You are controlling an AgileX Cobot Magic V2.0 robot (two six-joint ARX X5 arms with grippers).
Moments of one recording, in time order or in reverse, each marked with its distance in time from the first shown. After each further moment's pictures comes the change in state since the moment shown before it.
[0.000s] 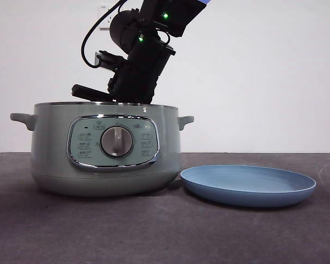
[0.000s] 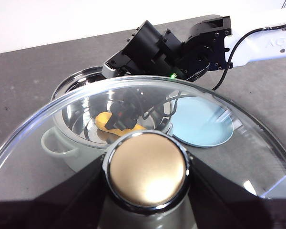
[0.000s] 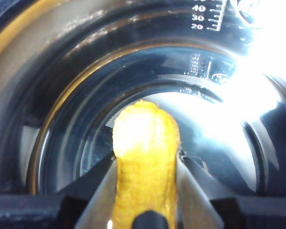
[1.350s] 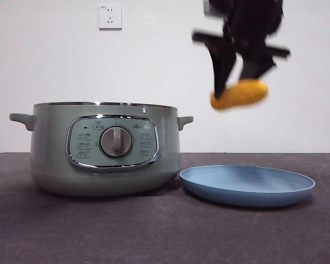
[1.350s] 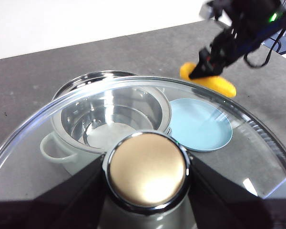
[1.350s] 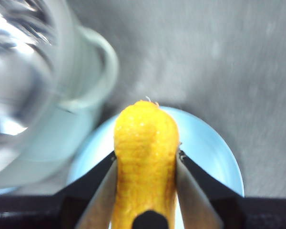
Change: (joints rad) left arm 0.000 0.000 0.000 0.017 0.004 0.000; right arm -0.272 -0.525 -0.407 -0.190 0.125 -0.024
